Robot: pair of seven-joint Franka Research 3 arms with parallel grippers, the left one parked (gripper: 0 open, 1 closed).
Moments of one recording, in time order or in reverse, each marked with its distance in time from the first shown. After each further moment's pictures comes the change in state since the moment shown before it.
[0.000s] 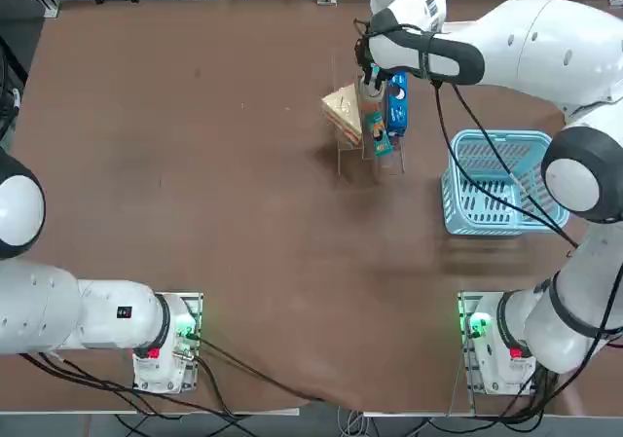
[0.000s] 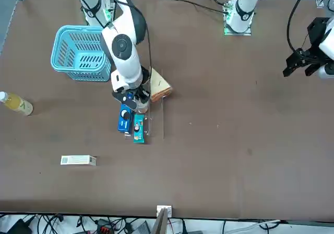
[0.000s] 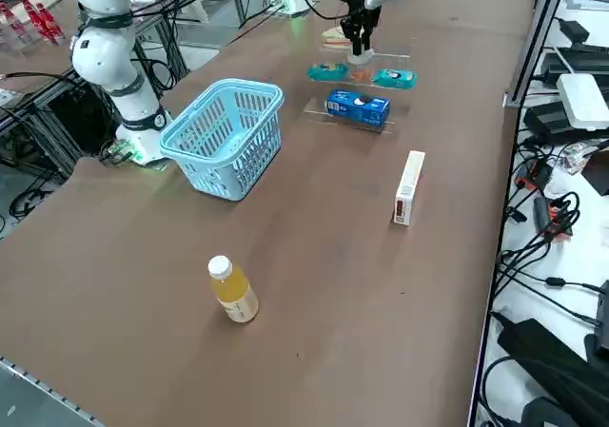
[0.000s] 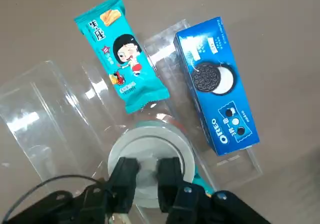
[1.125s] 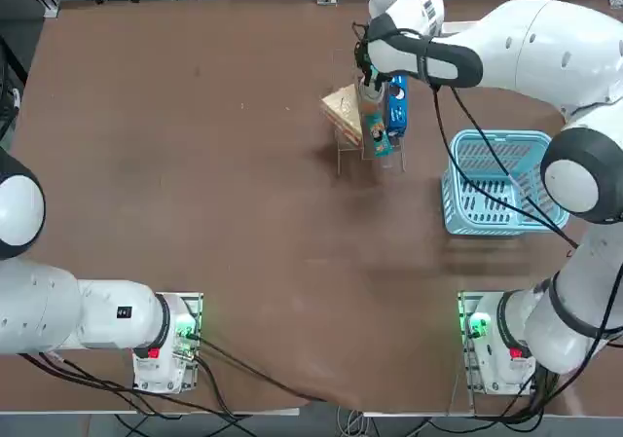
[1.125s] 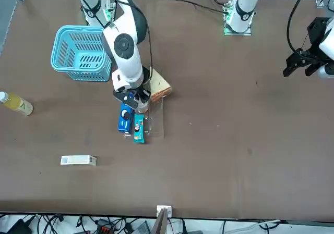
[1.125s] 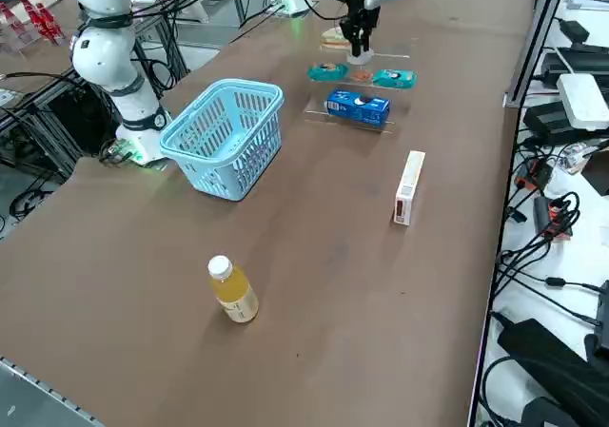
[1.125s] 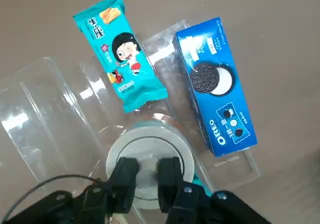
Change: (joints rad) arm 0.008 0.002 0.000 -0.006 -0.018 0.000 0.000
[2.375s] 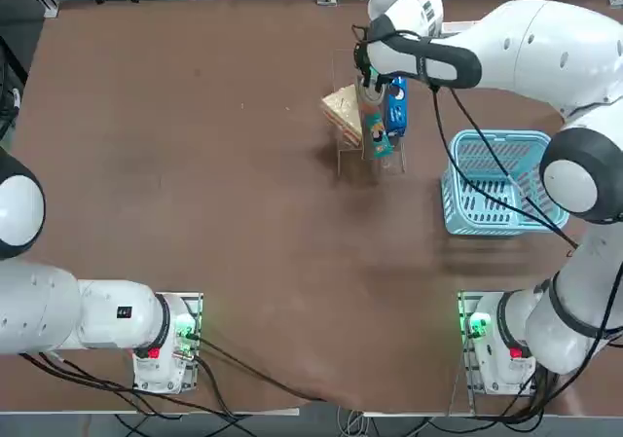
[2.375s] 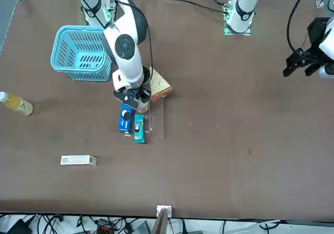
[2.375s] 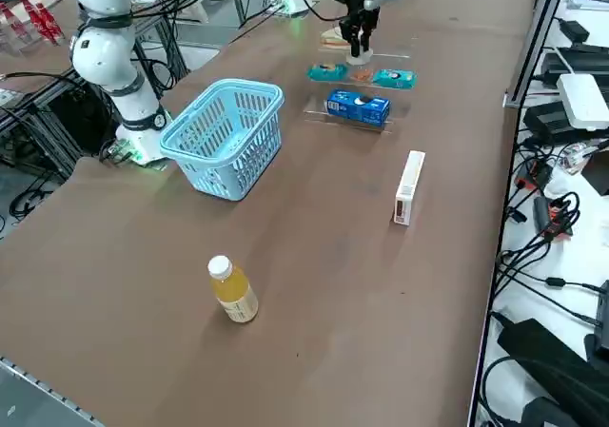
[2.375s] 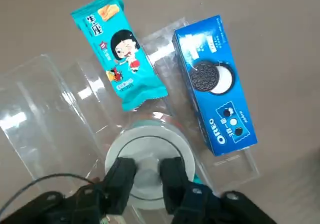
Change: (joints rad) arm 0.003 0.004 0.000 0.000 -0.002 -0.001 0.000
